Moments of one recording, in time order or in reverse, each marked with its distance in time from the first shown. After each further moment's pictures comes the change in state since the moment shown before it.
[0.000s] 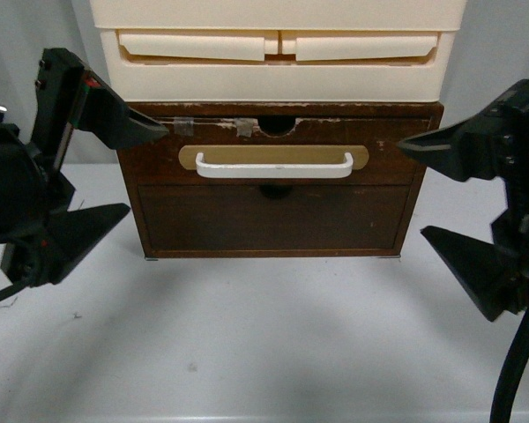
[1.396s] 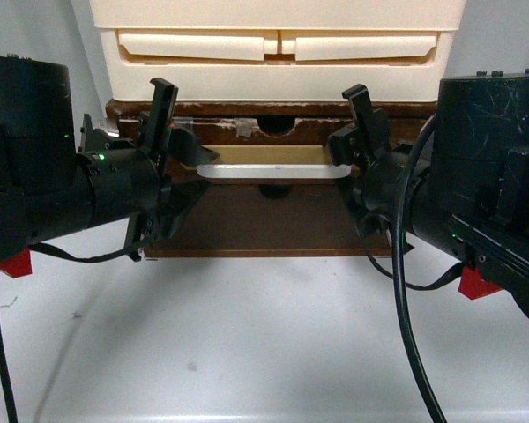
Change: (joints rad) left arm -0.034 0.386 0.334 0.079 0.031 -0.232; right arm 0.097 0.389 0.477 -0.095 0.203 0.097
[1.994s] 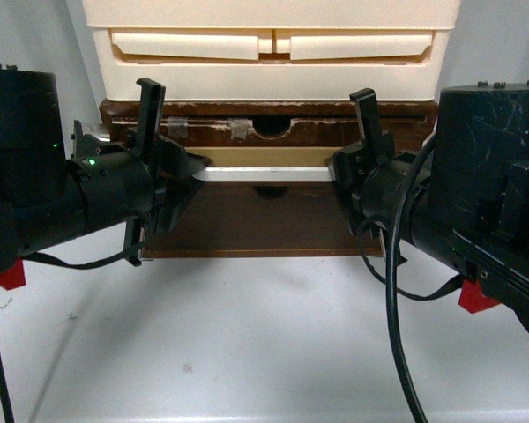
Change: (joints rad) left arm 0.006 -0.016 -0.060 0.080 0.002 -0.060; right arm 0.021 -0.010 -0.052 0.040 0.007 0.095
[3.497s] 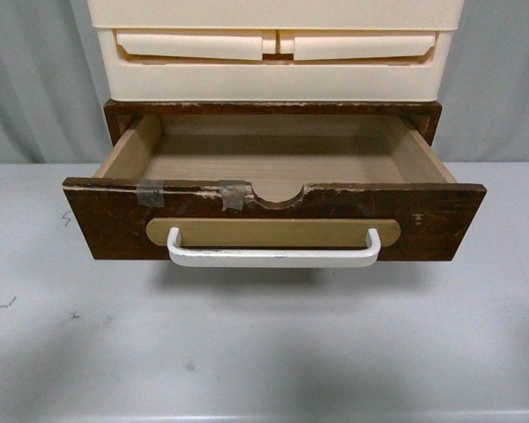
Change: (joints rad) left arm 0.185 -1.304 -0.857 -0.230 -0.338 1.291; right arm -0.097 -0.925 -0.938 0.205 0.309 -1.313
